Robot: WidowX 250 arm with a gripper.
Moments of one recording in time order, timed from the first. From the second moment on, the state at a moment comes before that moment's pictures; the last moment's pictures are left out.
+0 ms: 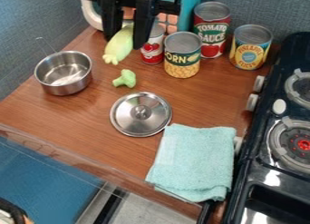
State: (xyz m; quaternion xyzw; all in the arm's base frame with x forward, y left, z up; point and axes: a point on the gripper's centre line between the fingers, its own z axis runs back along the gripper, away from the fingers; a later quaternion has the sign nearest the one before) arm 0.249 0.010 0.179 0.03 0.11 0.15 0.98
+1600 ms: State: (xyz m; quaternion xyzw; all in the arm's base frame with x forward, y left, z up) arm 0.253 0.133 0.109 0.05 0.25 0.29 0.92
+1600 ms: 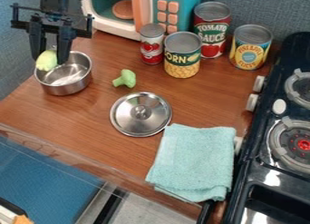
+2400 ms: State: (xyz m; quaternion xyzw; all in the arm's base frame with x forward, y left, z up) arm 0.260 0.138 0.075 0.05 0.31 0.27 0.91
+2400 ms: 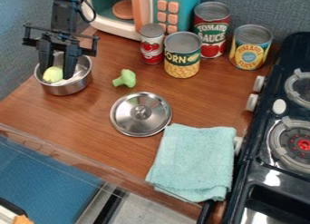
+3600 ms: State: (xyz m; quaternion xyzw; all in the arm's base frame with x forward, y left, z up) arm 0.295 0.130 0.064 0.05 0.30 0.25 0.92
